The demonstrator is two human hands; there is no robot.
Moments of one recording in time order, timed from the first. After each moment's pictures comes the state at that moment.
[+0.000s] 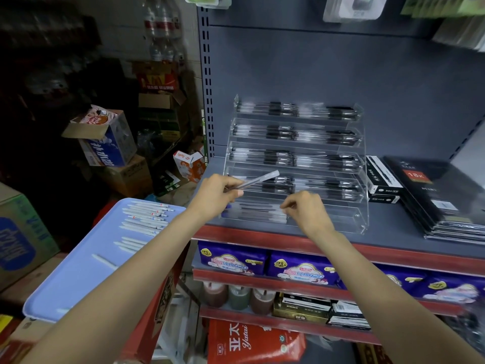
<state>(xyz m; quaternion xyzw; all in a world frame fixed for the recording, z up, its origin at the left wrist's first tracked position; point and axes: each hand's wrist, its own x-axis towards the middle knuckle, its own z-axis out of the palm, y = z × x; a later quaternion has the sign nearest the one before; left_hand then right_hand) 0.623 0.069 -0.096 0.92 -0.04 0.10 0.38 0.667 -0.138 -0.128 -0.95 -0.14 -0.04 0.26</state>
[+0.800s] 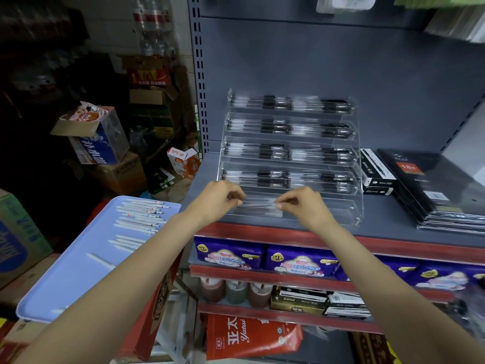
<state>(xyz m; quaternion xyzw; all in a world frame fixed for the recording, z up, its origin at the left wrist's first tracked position) 0.628 0.068 -0.112 0.96 -0.10 0.03 0.27 0.656 -0.146 -0.119 -0.92 -0.17 0.02 0.35</state>
